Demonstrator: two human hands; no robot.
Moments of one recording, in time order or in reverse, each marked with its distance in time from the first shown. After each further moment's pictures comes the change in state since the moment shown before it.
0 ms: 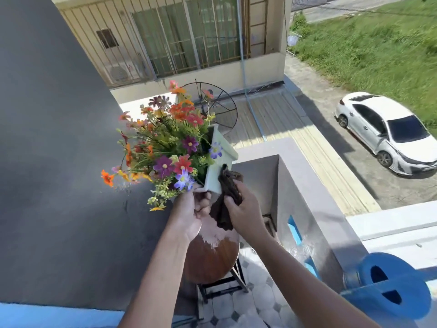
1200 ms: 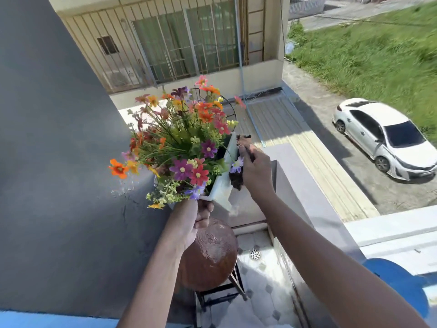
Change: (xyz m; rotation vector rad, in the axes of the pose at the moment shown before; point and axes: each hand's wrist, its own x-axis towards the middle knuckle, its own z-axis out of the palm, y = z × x) left_hand -0.002 0.000 -0.007 0.241 -0.177 0.014; right_hand 0.089 -0.031 -0.032 0.036 0.252 -0.026
